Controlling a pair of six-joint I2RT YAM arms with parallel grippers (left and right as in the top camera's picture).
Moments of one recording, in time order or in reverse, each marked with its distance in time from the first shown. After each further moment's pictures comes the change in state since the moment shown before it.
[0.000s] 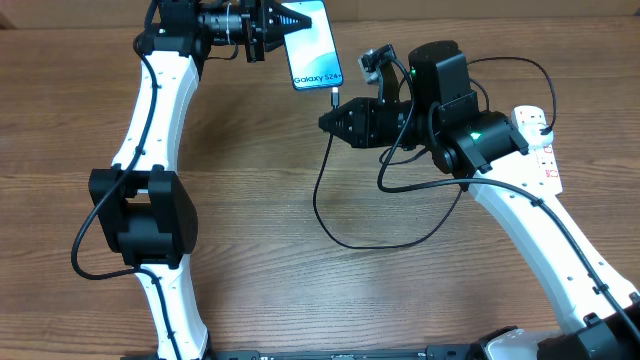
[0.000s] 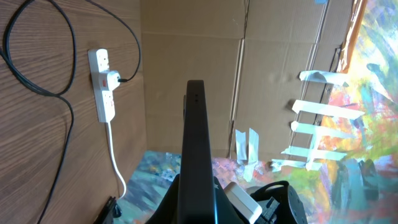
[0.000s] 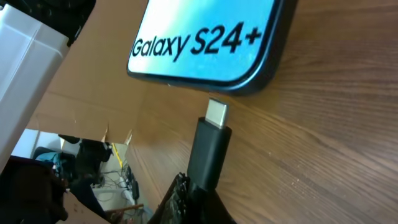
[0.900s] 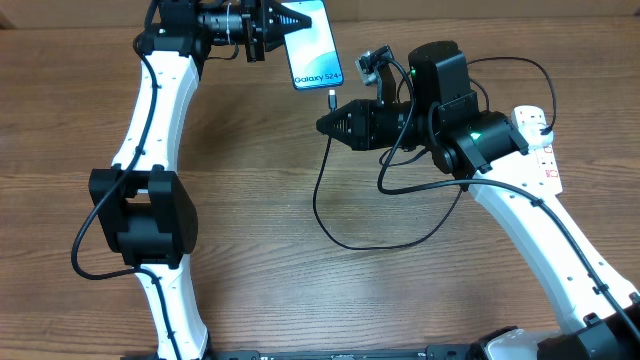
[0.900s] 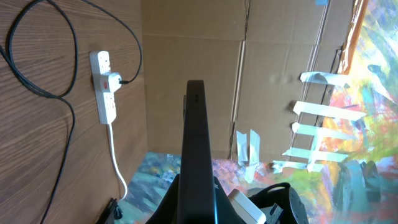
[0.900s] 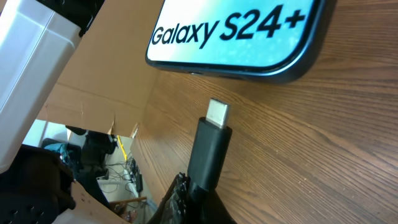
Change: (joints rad) left arm 0.000 0.000 0.000 0.000 -0.008 0.004; right arm 0.003 0.000 0.000 -0.001 -0.040 -0.020
